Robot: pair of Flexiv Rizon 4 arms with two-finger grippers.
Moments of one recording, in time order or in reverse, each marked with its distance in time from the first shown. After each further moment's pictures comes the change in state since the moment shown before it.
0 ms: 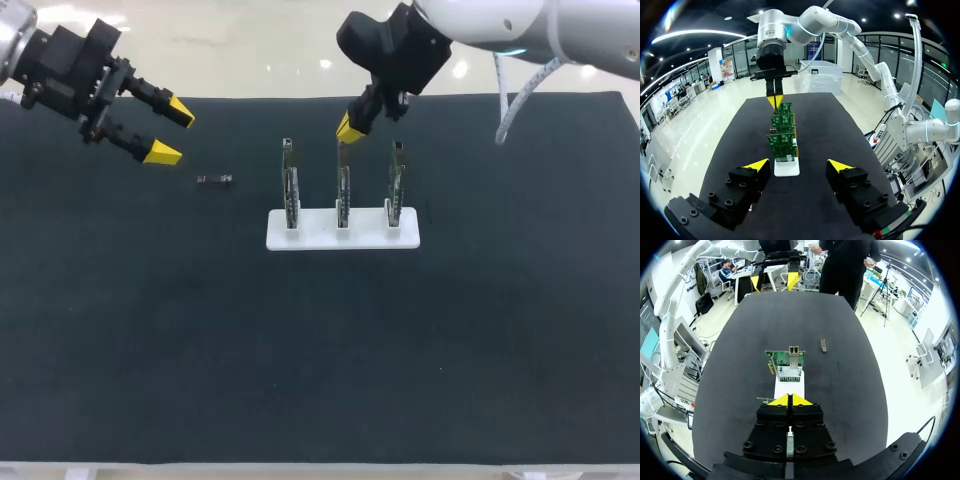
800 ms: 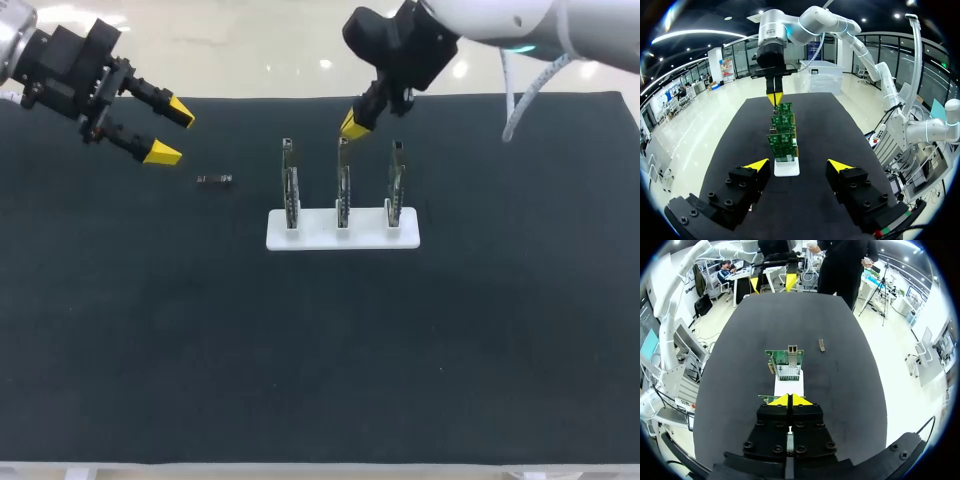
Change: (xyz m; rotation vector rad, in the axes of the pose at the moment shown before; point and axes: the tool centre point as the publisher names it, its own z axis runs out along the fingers) left arm 0.000 0.000 0.000 0.000 0.000 0.000; right arm 0.000 -0.001 -0.013 0.010 -0.008 0.016
